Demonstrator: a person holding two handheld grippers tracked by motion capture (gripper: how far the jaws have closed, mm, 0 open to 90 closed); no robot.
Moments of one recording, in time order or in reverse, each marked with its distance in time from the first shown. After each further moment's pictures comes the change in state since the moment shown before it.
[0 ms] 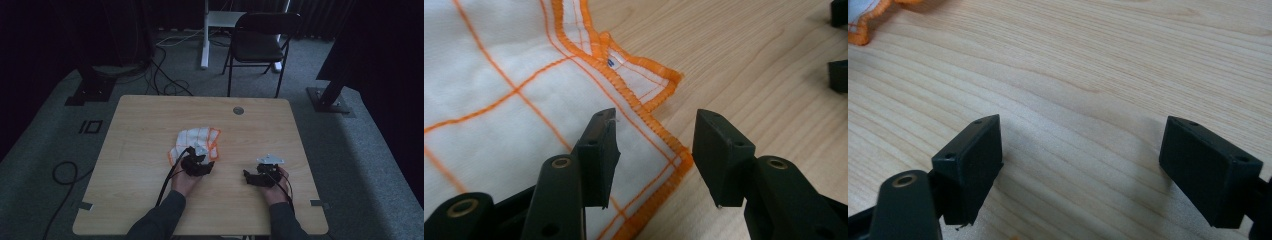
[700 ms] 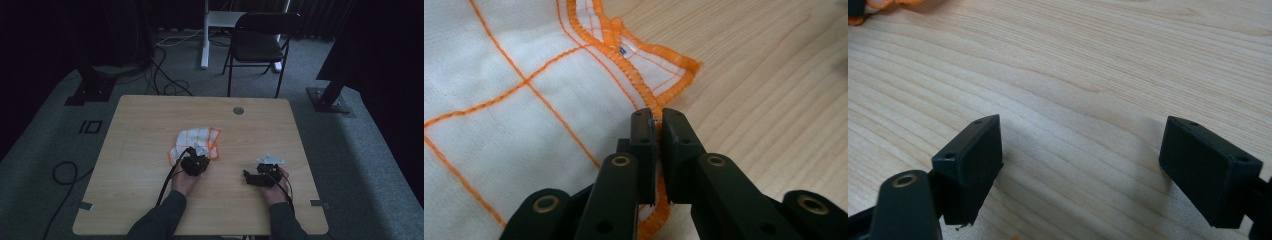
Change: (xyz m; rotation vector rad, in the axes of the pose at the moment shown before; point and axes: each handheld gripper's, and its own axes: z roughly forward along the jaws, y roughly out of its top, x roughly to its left) left arm 0.002 -0.003 -0.002 0.012 0.022 0.014; right arm 0.000 0.000 0.000 -0.001 0.000 -0.001
